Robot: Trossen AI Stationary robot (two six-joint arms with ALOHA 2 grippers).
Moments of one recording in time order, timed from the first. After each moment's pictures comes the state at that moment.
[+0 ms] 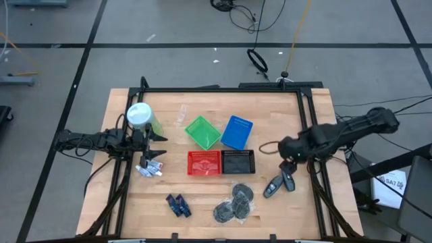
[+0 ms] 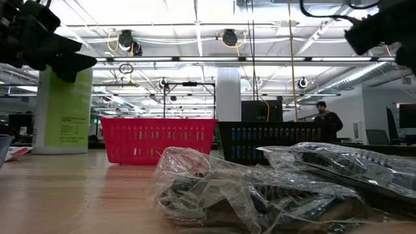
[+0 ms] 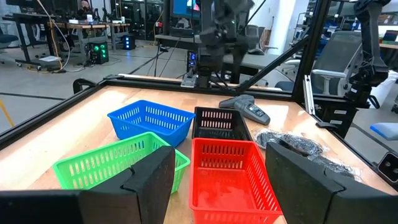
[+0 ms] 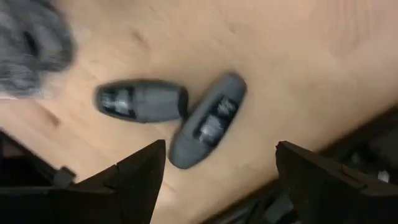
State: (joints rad) left arm -0.12 0.01 0.07 -0.11 -0.11 -0.08; right arm 0.25 1.06 0.88 -1.26 -0.19 1.12
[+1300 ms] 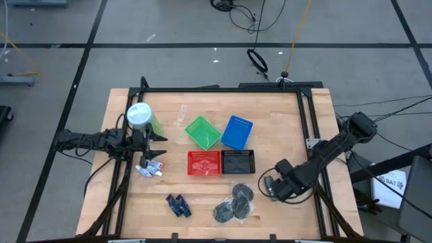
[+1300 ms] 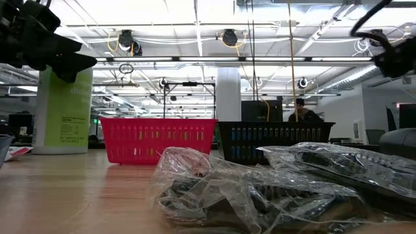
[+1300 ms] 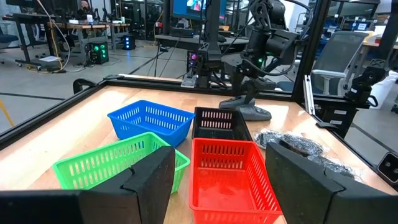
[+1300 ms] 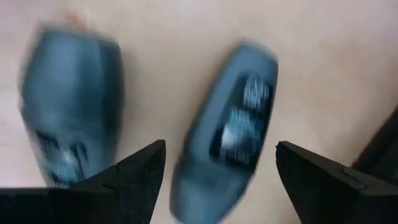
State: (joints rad) left arm -0.12 0.01 0.07 -0.11 -0.11 -0.08; right arm 0.69 1.50 0.88 -1.09 0.03 1.72
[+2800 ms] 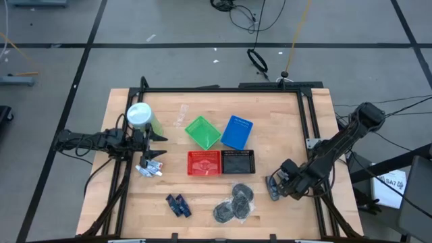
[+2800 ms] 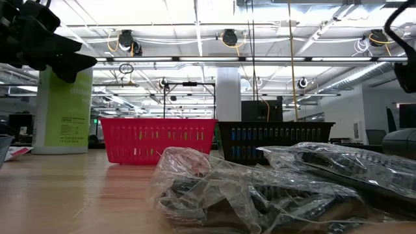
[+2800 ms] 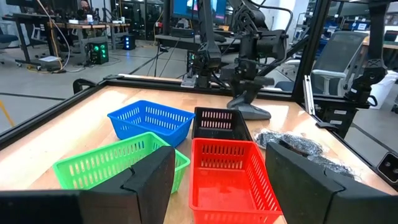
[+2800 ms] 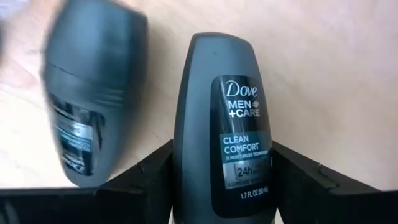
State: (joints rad) left arm -0.12 0.01 0.07 -0.11 -0.11 -0.08; right arm 0.78 1.25 0.59 -0.75 0.12 1.70
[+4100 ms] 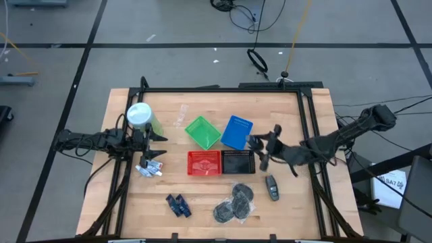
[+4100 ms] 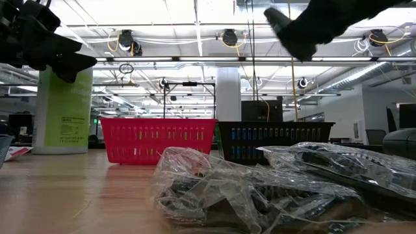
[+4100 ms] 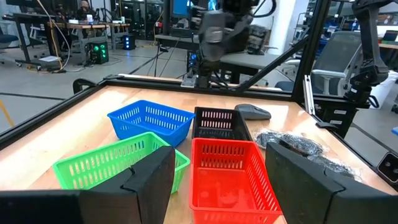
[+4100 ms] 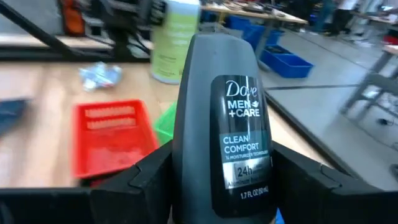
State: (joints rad) left arm -0.12 0.01 0.07 -0.11 -0.11 -0.08; right arm 0.38 1.06 0.59 0.09 0.79 0.12
